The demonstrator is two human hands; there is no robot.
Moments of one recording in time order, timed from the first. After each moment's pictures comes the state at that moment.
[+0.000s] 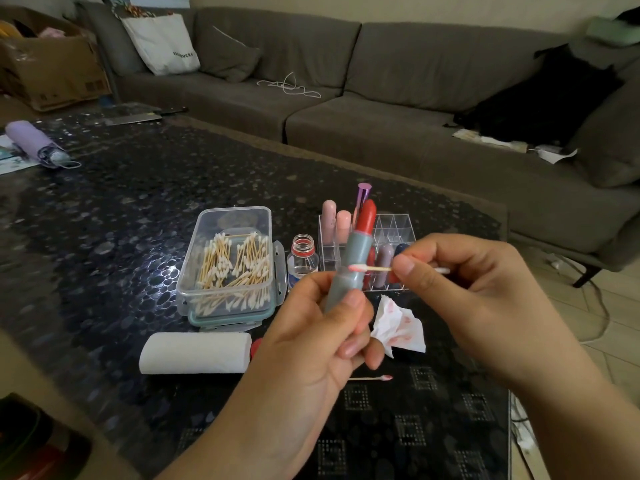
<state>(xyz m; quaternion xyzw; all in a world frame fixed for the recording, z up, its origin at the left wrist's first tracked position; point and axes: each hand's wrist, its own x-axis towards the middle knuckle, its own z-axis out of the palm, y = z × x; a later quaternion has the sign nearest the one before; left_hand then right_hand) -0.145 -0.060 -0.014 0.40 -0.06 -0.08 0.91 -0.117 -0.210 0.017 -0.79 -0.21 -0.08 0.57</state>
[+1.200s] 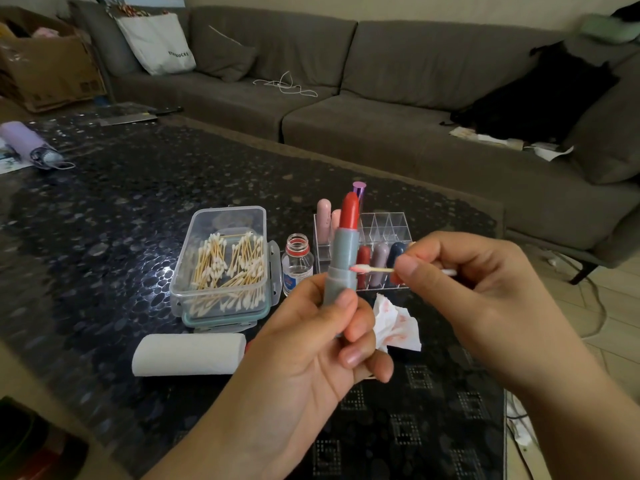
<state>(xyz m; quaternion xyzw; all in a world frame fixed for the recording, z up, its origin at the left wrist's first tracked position) -0.144 -0.056 -0.019 0.33 -0.09 -0.17 0.92 -0.120 -0.215 0.019 -0.79 -0.22 -0.08 0.57</state>
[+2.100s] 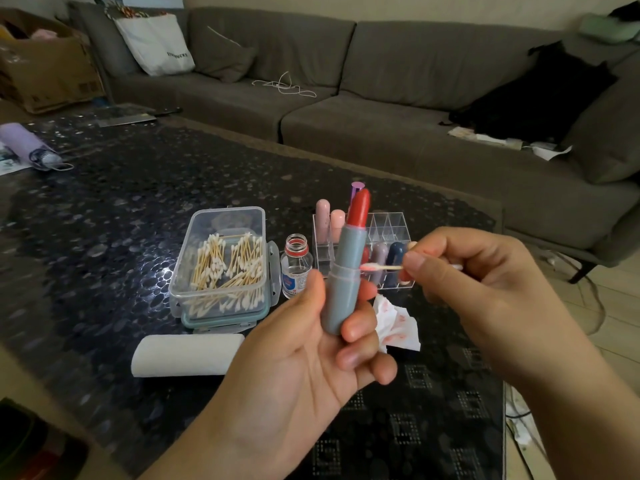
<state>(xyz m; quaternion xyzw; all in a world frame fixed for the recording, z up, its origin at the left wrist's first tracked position) -0.137 -0.051 -0.027 0.24 -0.14 -0.26 0.93 -0.117 -0.217 0.021 -0.76 -0.21 -0.08 0.61</state>
